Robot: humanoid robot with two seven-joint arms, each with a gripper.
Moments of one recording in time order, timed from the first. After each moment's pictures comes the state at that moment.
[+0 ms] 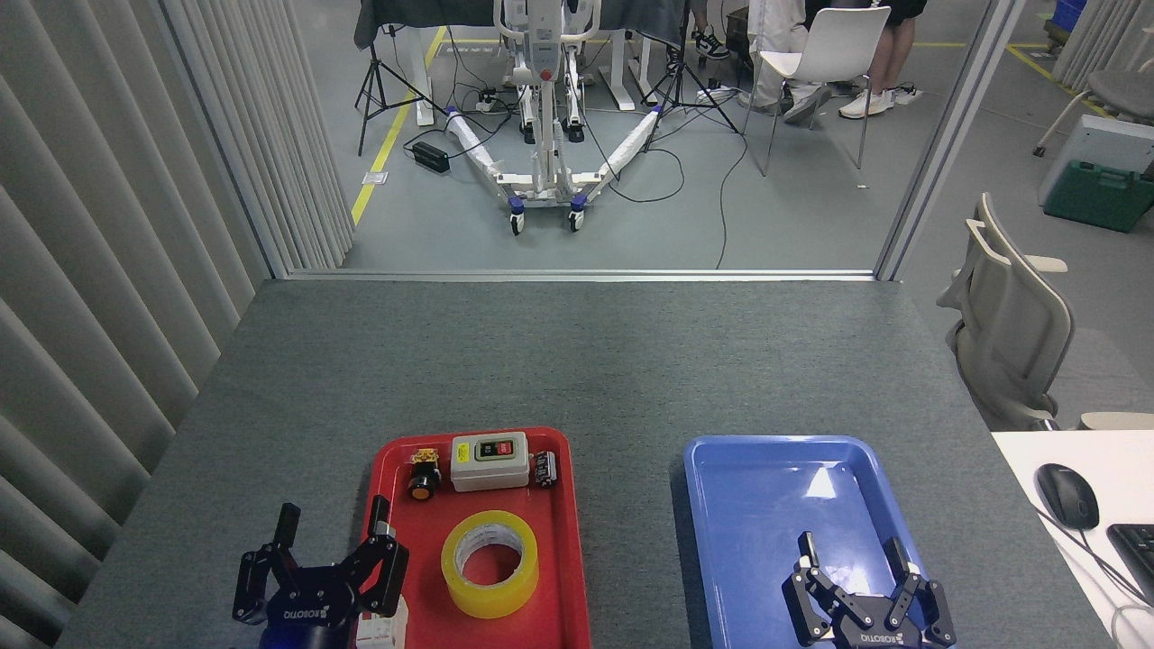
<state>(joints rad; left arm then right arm) 0.16 0.10 -0.13 -1.73 -1.23 0.10 0.32 0.18 -0.09 0.03 -1.55 1.29 0.01 -0.26</state>
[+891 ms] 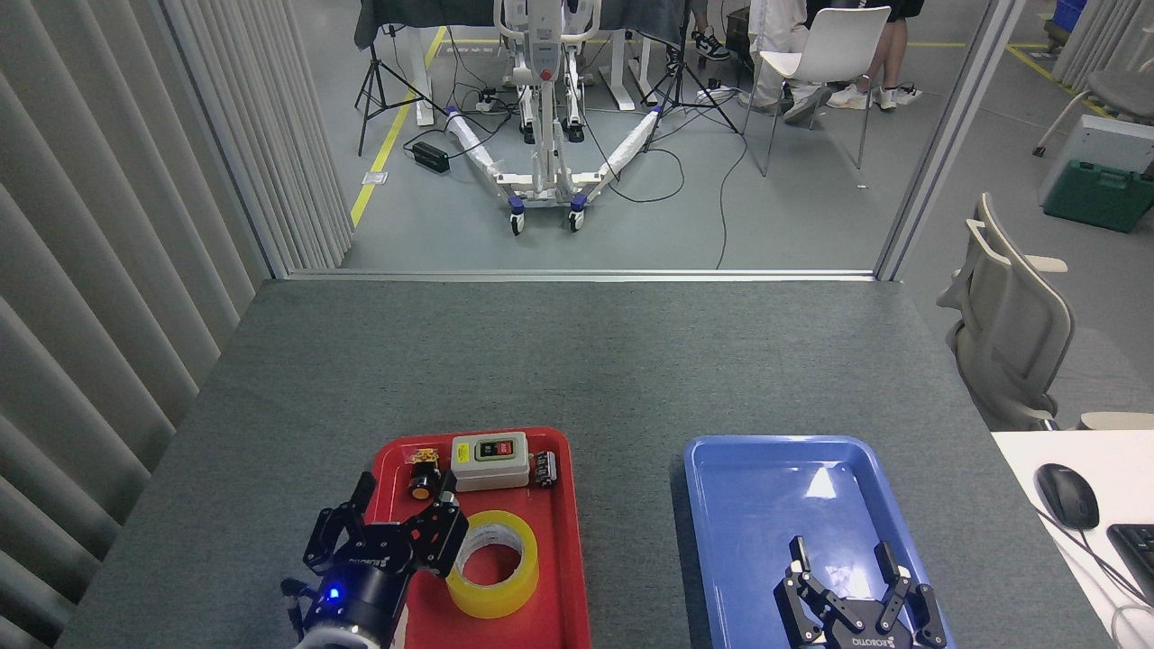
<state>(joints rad) 0.02 0.03 -0.13 -1.70 -1.23 0.03 -0.14 0.19 -0.08 0.05 -1.55 1.29 0.01 -0.27</state>
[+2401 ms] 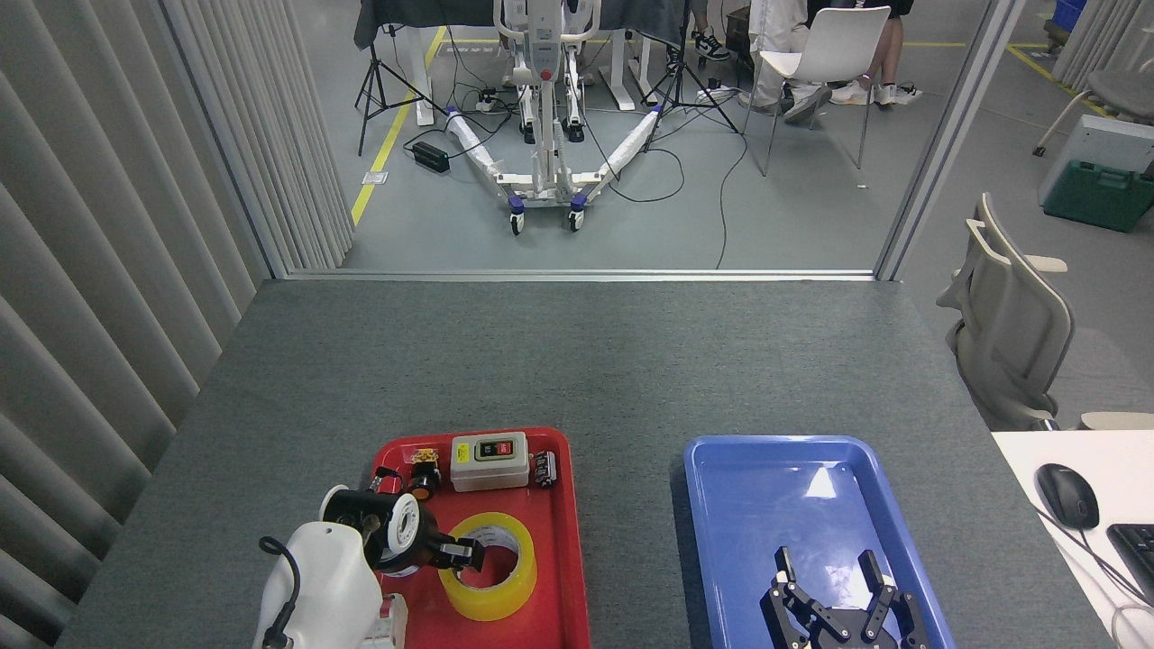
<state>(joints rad) -0.43 0.06 -0.23 -1.25 -1.28 0.02 -1.30 0.19 -0.08 0.08 -1.53 1.29 0.01 -0.26</state>
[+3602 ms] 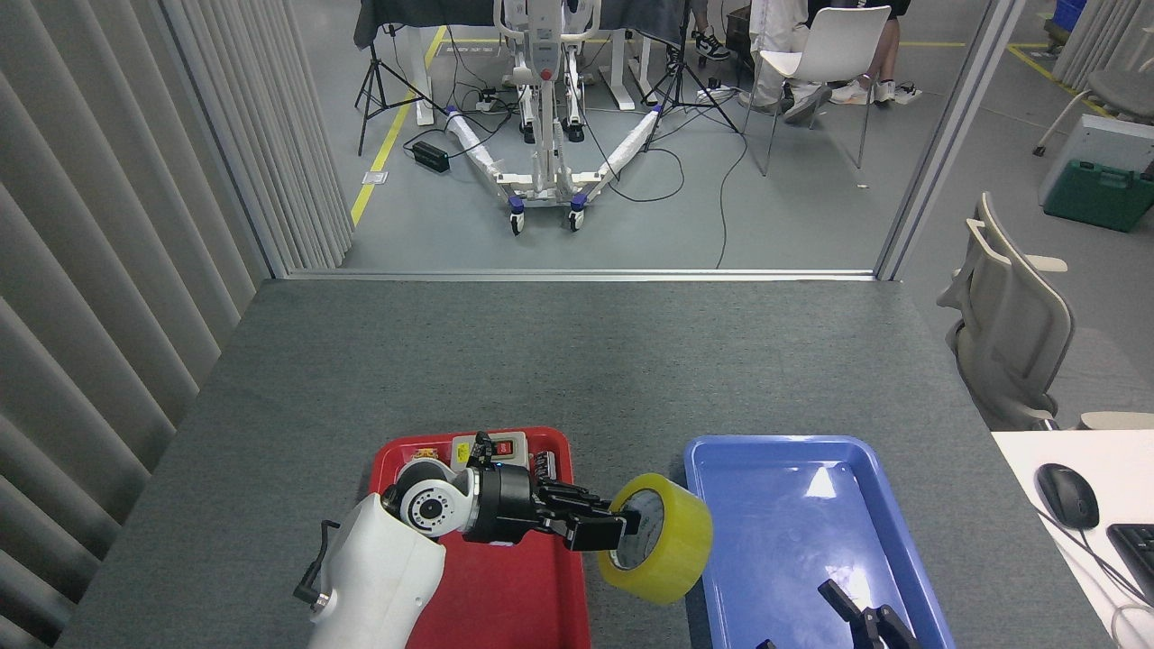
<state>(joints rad) -0.54 -0.10 -0.14 -1.05 -0.63 -0.79 -1.17 0.28 -0.22 -0.03 -1.54 1.43 -0.72 -0.53</state>
